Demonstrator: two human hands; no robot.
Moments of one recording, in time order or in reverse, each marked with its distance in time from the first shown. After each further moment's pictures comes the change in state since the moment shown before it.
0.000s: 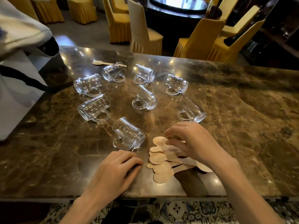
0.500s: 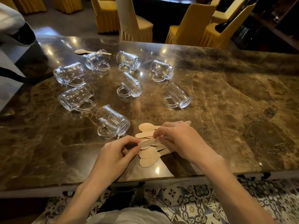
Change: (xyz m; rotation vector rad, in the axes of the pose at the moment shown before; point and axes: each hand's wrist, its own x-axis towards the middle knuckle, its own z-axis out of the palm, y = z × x) left_hand 0.021 0.038 0.012 -0.395 -0.028 -0.386; right_hand -0.037 0.009 0.023 0.058 -0.057 0.016
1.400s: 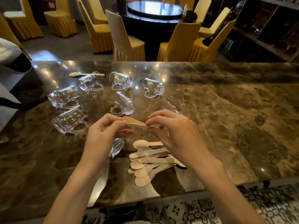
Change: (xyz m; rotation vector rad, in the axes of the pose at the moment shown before) left_hand 0.059 0.053 -0.037 -0.777 0.196 -0.156; right_hand 0.009 -0.031 -0.053 0.162 0.454 0.011
